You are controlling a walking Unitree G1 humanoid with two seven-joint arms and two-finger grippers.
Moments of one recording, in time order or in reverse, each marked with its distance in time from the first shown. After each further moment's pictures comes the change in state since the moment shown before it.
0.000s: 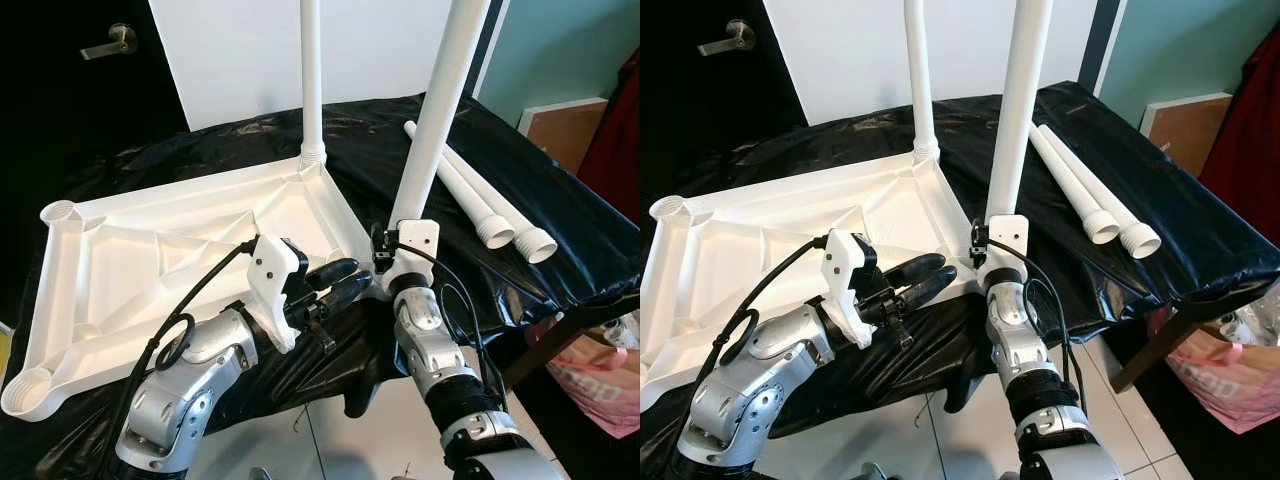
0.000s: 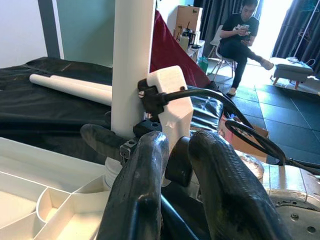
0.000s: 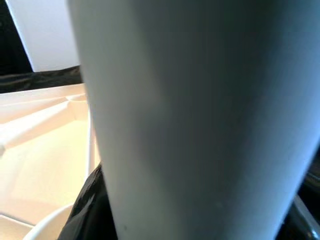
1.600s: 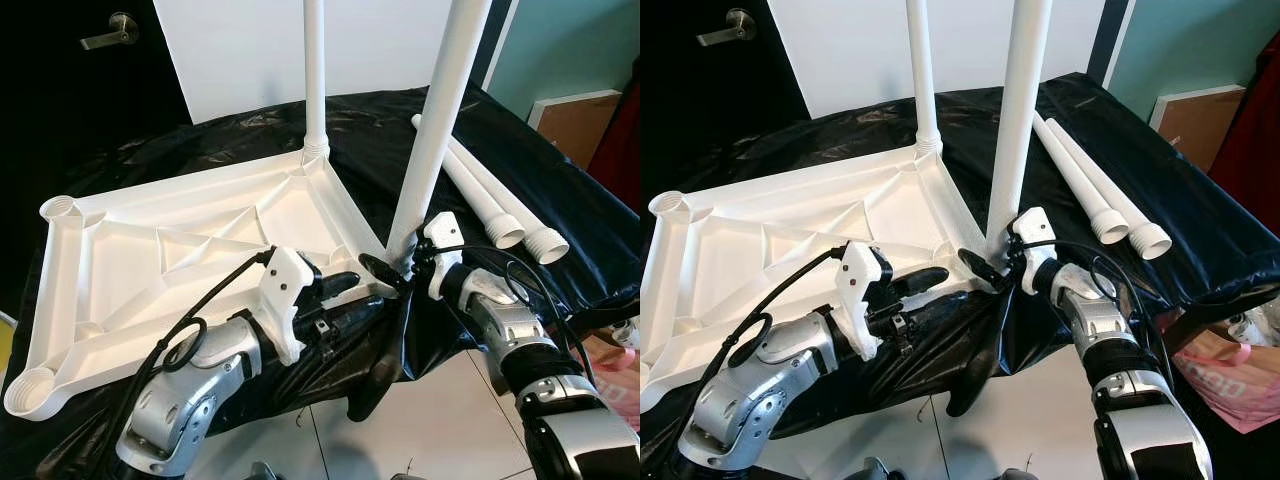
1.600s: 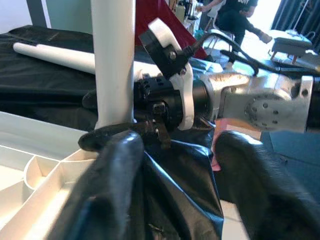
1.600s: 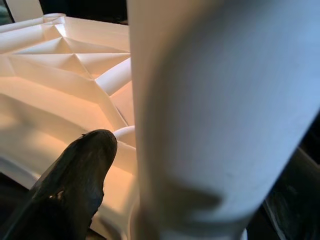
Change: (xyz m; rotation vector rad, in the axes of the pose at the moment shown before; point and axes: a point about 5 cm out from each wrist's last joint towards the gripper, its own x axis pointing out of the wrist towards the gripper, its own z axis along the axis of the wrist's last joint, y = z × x) left arm 0.001 -0.008 -0.013 0.000 0.108 -0.052; right arm 0.010 -0.060 0.008 -0.189 0.153 0.765
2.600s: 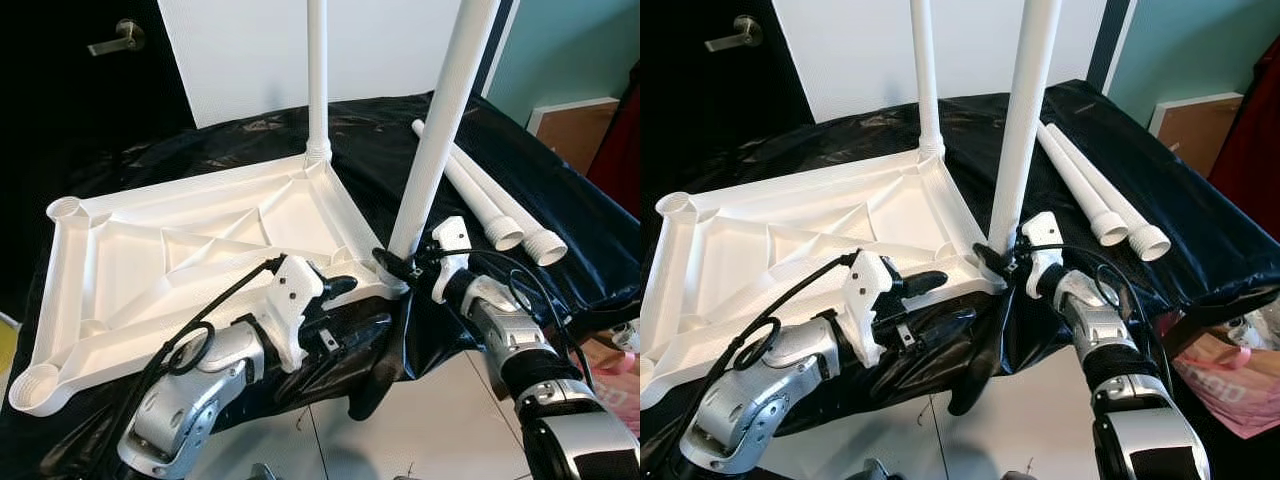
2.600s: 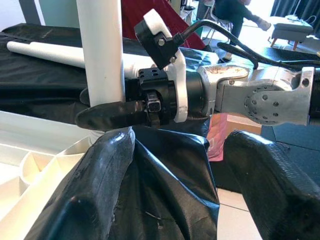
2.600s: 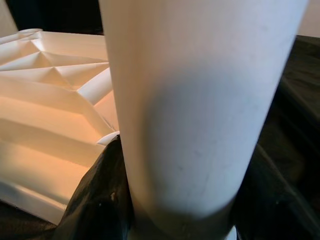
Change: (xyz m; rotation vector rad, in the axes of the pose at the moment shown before) left arm 0.002 -0.004 -0.005 0.022 0.039 -0.016; right arm -0.002 0.004 -0.014 0.097 -0.004 -0.155
